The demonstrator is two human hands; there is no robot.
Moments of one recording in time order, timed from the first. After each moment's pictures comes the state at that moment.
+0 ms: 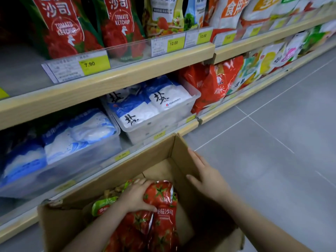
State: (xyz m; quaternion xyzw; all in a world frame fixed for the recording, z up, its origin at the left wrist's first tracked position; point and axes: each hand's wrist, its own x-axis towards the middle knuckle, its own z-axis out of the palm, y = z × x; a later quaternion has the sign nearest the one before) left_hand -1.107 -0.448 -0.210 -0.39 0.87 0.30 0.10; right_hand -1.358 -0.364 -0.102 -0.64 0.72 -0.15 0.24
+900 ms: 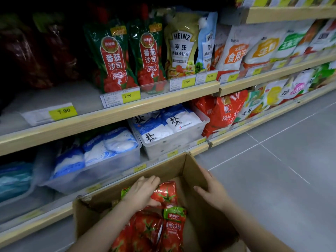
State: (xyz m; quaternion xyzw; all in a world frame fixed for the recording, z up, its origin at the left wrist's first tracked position) left_hand -1.104 -0.442 -0.101 -0.40 0.91 0.11 0.04; right_hand -1.362 -0.371 -0.095 -0.60 0.70 -0.23 0.31
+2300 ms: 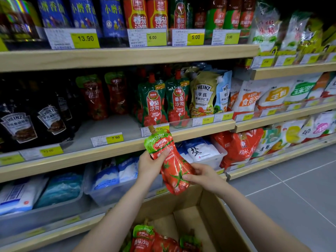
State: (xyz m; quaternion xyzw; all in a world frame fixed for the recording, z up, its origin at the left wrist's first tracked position) left_hand -1.101 -0.454 0.077 -0.54 0.47 0.45 -0.53; right_hand -1.286 -0.417 0.073 -0.61 0.49 -0.34 0.52
